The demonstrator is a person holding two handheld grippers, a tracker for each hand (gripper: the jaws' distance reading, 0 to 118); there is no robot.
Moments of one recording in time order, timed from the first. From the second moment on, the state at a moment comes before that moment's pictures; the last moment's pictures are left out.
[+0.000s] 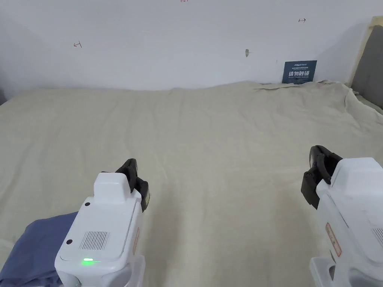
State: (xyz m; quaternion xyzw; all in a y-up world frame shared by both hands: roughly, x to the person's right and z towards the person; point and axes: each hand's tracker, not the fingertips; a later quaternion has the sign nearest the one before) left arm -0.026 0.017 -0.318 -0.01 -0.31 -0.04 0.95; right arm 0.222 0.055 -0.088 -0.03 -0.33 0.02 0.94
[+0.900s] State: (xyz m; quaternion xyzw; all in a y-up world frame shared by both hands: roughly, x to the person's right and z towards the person) left arm -0.029 0.019 -0.317 0.00 -0.31 -0.04 0.95; right arm 0.223 0.057 -0.082 -0.02 -0.33 0.01 0.94
